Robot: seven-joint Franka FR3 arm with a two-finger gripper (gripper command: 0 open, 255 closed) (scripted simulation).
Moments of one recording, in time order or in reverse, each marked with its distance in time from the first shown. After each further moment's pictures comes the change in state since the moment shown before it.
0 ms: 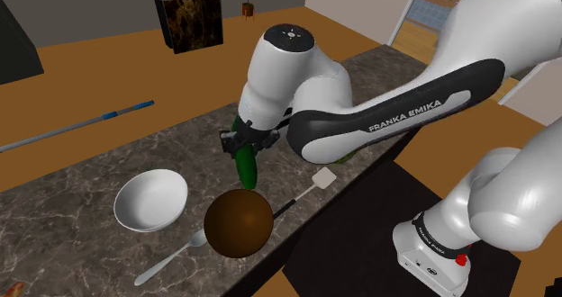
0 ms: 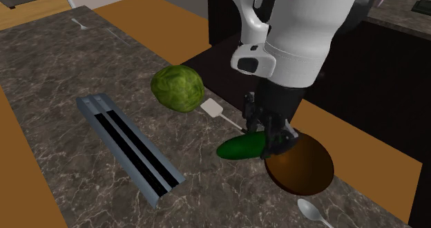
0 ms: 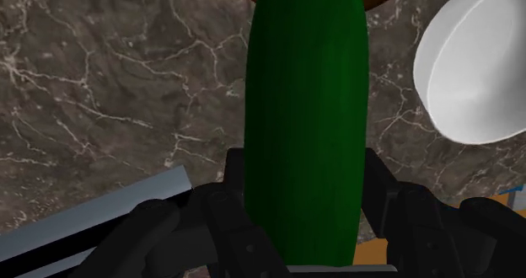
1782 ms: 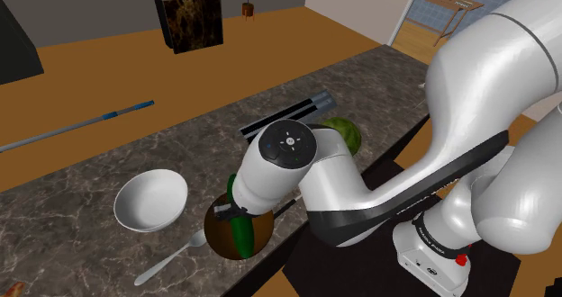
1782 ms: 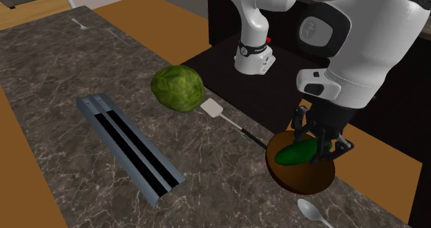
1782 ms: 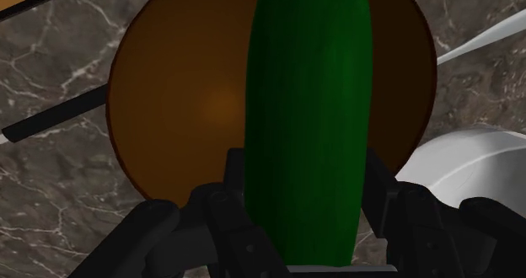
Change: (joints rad) arm 0.111 0.096 0.128 -0.090 -0.238 0.113 0.443
